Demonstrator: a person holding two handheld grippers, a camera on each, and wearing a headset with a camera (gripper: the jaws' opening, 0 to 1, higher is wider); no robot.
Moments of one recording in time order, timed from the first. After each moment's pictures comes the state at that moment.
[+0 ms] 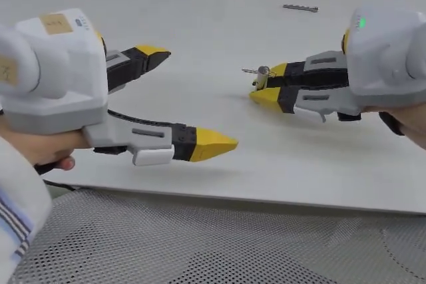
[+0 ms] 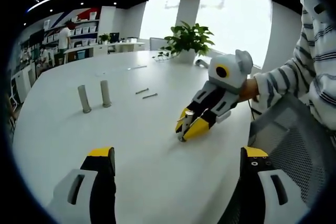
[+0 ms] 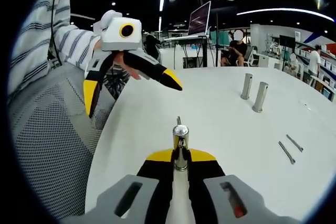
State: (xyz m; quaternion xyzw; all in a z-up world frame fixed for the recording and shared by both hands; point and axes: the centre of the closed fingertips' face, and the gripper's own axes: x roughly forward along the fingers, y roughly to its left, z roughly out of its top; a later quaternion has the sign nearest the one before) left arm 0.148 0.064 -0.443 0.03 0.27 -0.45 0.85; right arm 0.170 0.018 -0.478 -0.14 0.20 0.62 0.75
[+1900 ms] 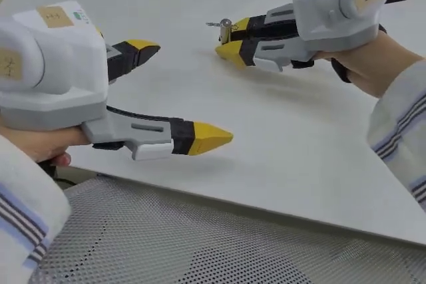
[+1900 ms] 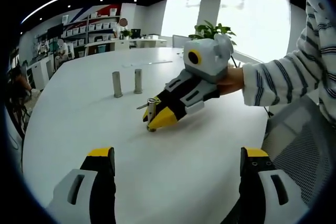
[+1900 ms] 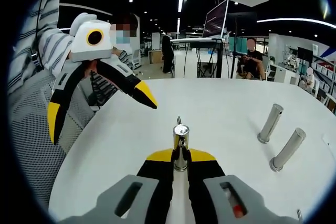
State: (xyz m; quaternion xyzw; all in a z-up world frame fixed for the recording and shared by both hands) left arm 0.154 0.115 -0.454 0.03 0.29 -0.37 0.89; right arm 0.231 0.120 -0.479 -0.16 0.16 0.67 0.70
